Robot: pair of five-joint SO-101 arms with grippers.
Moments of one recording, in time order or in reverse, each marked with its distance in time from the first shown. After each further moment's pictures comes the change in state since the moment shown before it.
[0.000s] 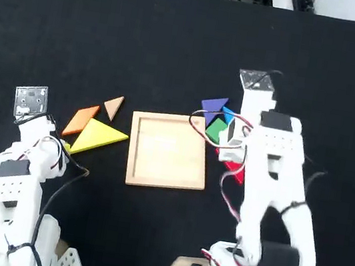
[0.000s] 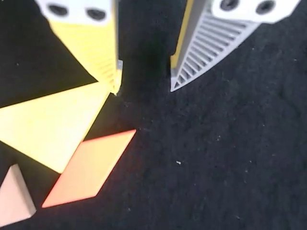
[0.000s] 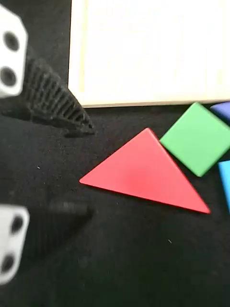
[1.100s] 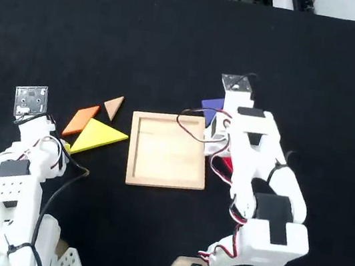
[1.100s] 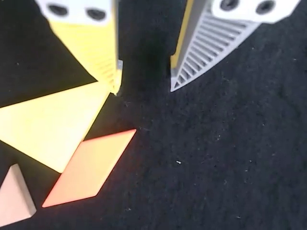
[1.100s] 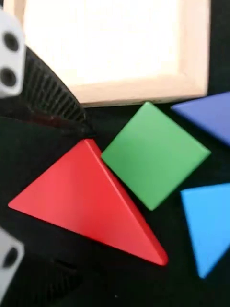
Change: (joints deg) left arm 0.0 0.0 0.0 0.0 0.0; right arm -4.0 21.0 -2.1 -16.6 -3.1
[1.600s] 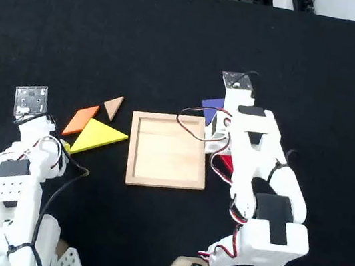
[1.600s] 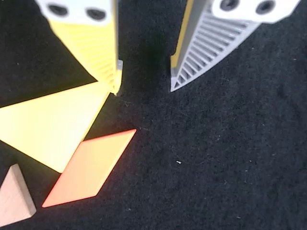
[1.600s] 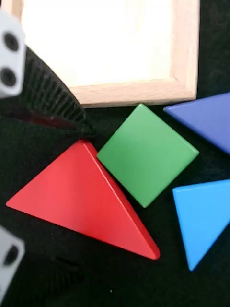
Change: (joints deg) left arm 0.0 0.0 0.0 0.0 0.0; right arm 0.0 0.0 -0.7 -0.2 0.0
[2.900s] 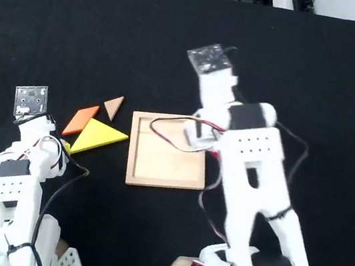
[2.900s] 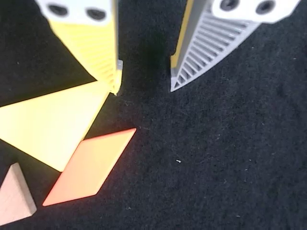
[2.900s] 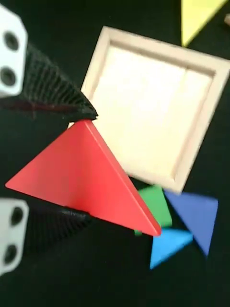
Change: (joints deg) left arm 0.0 0.0 0.0 -0.2 0.0; right arm -12.5 -26.5 -8.0 24.0 6.4
